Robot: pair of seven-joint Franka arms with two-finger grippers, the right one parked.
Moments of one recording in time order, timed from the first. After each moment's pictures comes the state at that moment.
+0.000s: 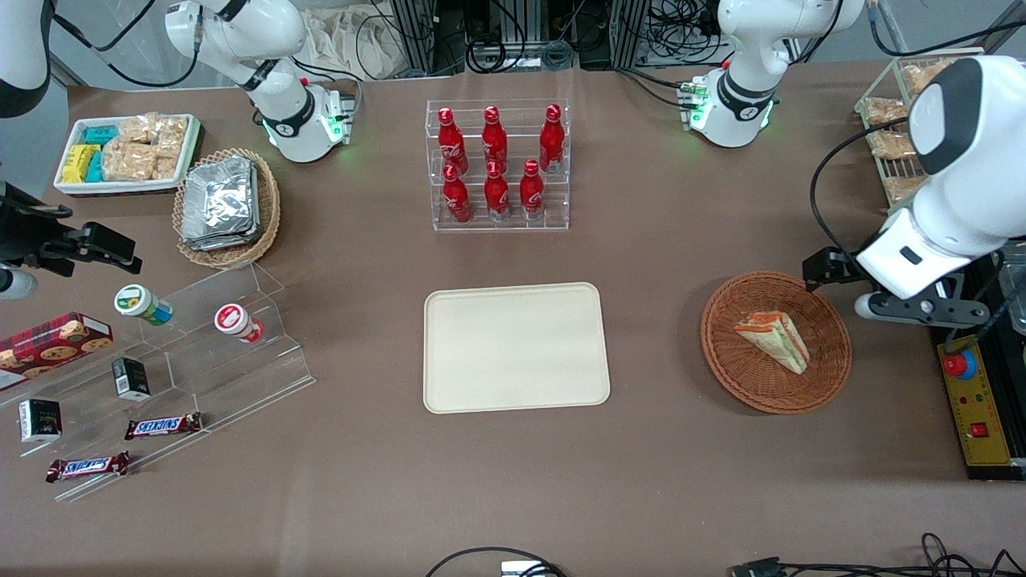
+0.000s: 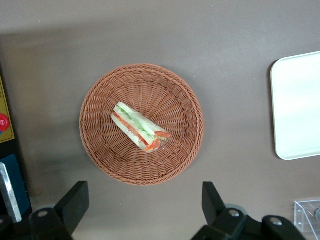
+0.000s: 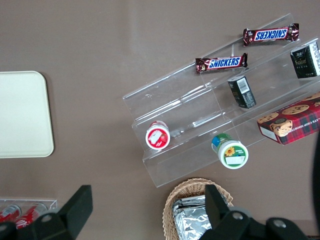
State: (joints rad) arm 0.01 0.14 -0.12 -1.63 0.03 1.71 0.02
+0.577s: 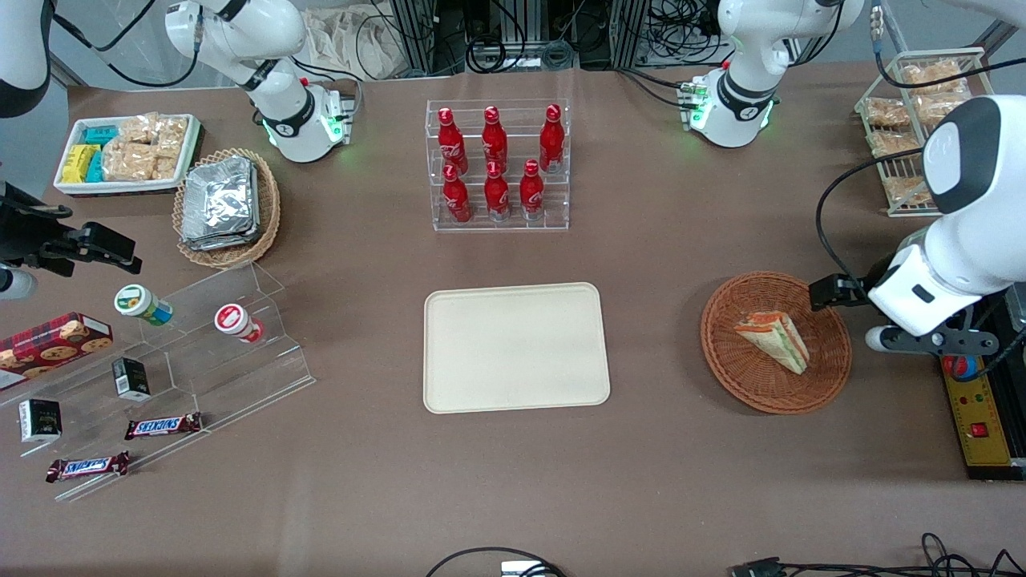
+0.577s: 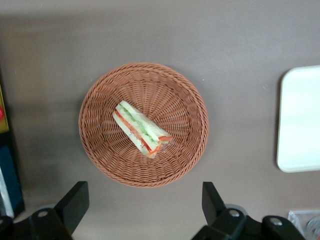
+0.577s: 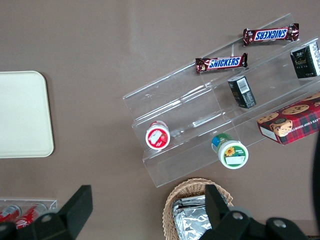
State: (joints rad) arm 0.02 0.23 -0.11 -1.57 0.03 1.69 -0.11
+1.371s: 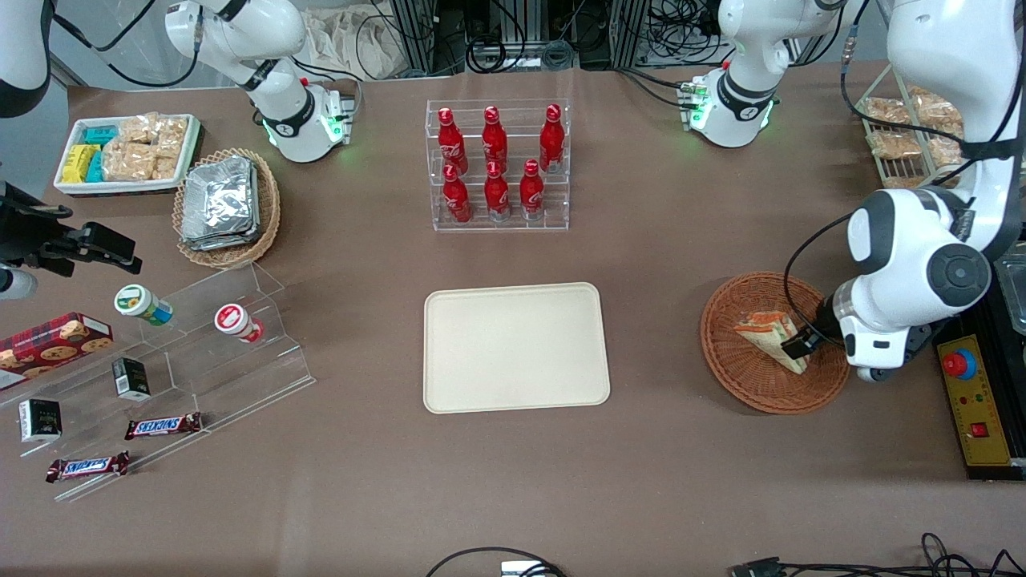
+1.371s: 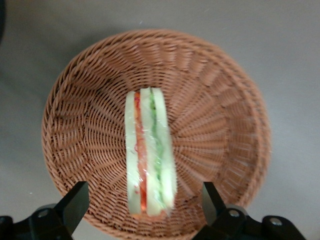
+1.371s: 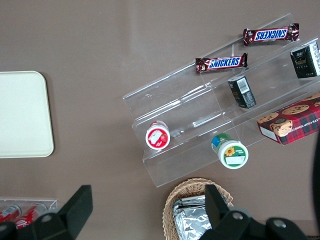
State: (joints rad) arm 0.09 0.30 -0.11 -1.98 0.03 2.17 -0.76
